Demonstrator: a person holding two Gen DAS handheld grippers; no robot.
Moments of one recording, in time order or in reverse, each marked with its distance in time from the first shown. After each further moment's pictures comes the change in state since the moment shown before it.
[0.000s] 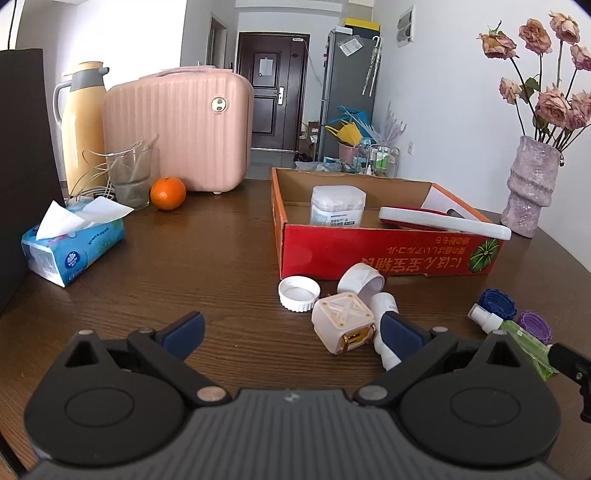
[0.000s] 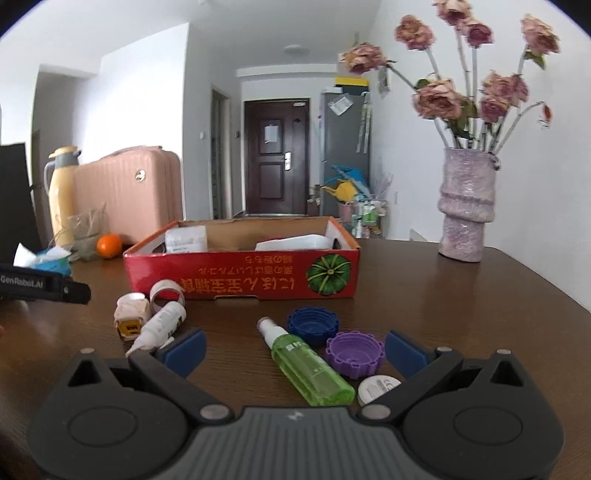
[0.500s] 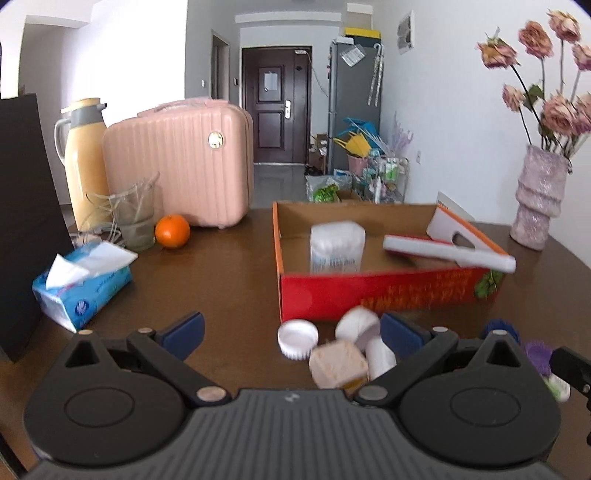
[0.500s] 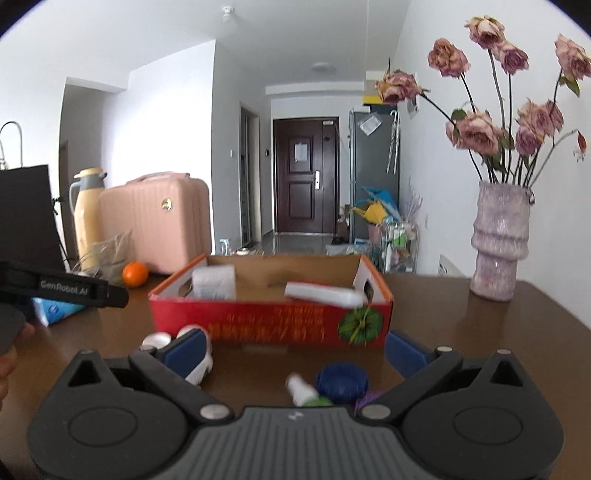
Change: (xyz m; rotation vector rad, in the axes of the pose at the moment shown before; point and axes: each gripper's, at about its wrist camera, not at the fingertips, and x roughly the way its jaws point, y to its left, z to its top) left arm -0.005 -0.023 0.034 0.047 -0.035 0.052; right arm -0.005 0.004 0.033 -0.008 -0.069 0.080
